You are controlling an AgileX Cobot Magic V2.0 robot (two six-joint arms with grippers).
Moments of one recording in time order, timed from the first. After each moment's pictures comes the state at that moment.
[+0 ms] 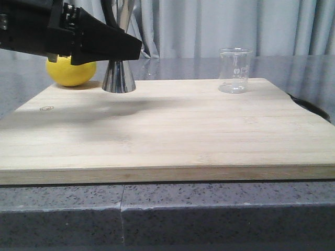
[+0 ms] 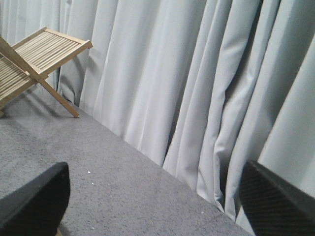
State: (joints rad) left arm -0.29 1.62 -0.86 -1.76 1.02 2.23; right arm 0.08 1.50 -1.03 -1.00 -0.93 0.61
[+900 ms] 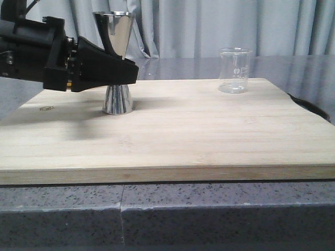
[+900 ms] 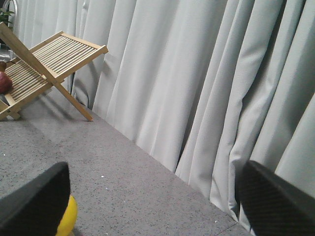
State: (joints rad) left arm -0.23 1.75 -0.87 -1.76 1.14 2.38; right arm 0.11 1.49 -1.03 -1.00 -0.93 0.61
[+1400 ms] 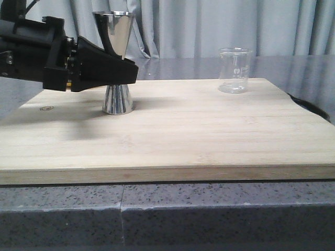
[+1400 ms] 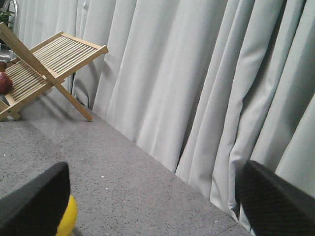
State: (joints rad) left arm -0.23 1.75 -0.87 -1.76 1.14 2.38; right arm 0.11 1.49 -1.03 -1.00 -0.93 0.61
